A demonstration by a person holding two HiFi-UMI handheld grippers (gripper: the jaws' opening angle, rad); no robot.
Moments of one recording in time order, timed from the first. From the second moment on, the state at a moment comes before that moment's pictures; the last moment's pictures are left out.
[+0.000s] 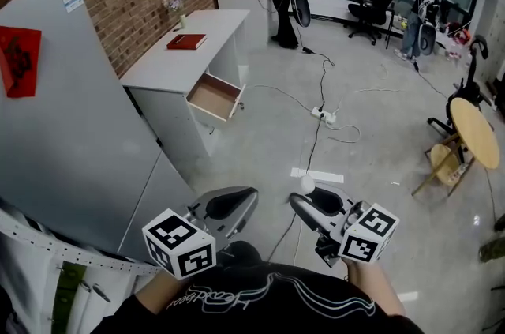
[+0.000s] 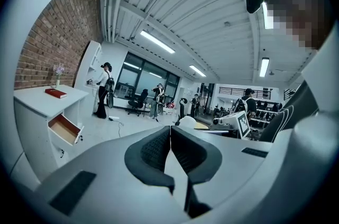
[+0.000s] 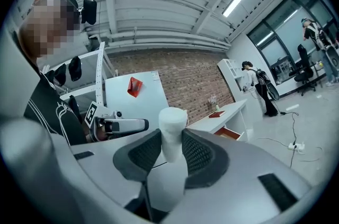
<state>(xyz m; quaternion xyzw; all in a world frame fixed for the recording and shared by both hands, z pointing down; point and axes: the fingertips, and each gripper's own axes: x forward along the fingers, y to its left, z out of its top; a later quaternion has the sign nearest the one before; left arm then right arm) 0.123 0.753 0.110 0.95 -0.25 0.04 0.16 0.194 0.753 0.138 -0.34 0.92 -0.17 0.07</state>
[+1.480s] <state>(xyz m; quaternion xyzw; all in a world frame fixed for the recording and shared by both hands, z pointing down) 0.104 0.152 0.249 0.91 -0.31 0.07 0.28 0.181 0.162 0.280 -0.32 0.90 -0.30 0.00</state>
